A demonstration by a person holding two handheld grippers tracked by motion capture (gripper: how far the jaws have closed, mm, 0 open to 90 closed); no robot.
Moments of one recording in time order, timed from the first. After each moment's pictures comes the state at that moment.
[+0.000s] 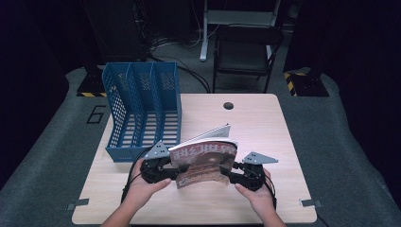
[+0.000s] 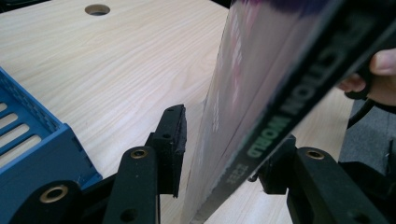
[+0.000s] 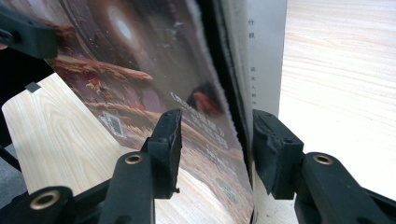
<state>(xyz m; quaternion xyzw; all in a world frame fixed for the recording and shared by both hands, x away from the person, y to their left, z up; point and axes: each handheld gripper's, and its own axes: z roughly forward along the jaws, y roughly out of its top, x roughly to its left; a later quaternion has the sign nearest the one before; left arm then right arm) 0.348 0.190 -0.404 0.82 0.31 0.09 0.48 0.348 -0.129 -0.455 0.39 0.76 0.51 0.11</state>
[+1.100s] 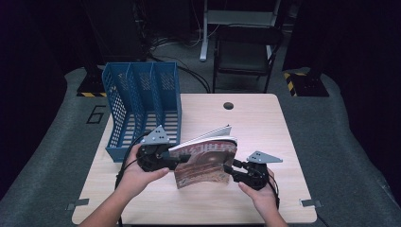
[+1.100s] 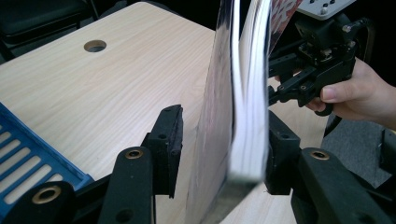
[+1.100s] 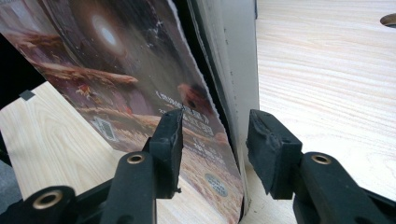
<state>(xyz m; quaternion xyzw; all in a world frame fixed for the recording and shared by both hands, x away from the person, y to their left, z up) 0.351 0.184 -0.338 0.84 0.27 0.10 0.47 0.350 -0.139 -0.454 0.40 0.75 0.51 0.12</state>
